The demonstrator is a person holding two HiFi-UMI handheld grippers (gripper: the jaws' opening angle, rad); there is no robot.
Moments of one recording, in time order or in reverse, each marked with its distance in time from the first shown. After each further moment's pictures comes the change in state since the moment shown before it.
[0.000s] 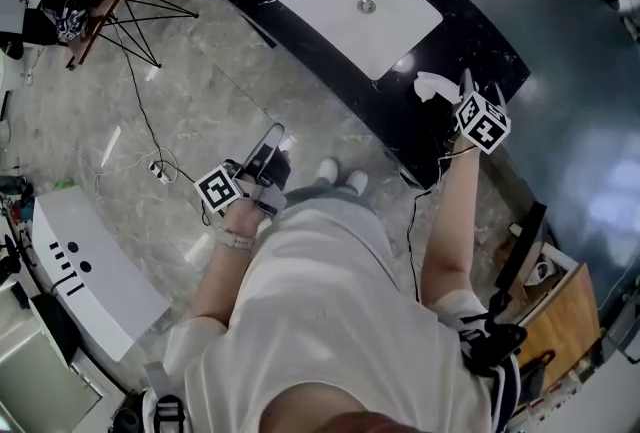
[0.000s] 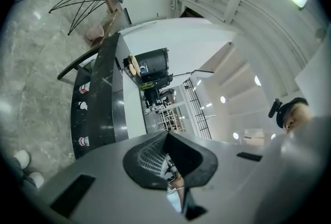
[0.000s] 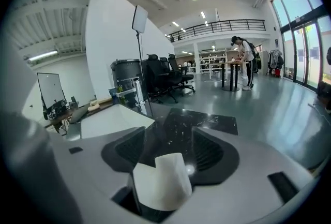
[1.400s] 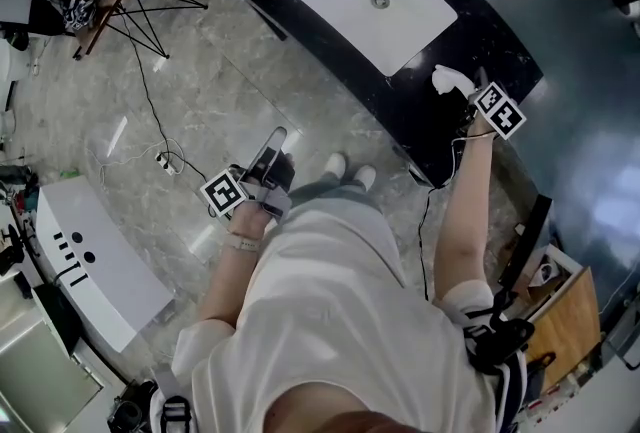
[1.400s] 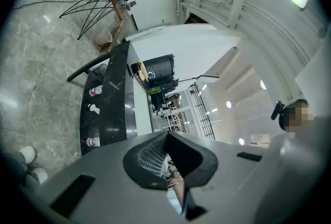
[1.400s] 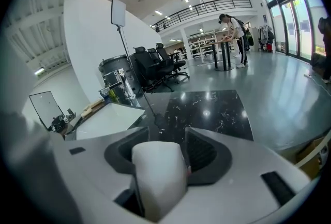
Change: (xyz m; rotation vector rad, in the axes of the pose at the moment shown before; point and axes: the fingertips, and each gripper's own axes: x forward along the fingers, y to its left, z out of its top) left arm -0.029 0.021 0.005 -0.032 -0.059 0.056; right arm 0.048 -0.025 -0.044 0.188 0.121 -0.002
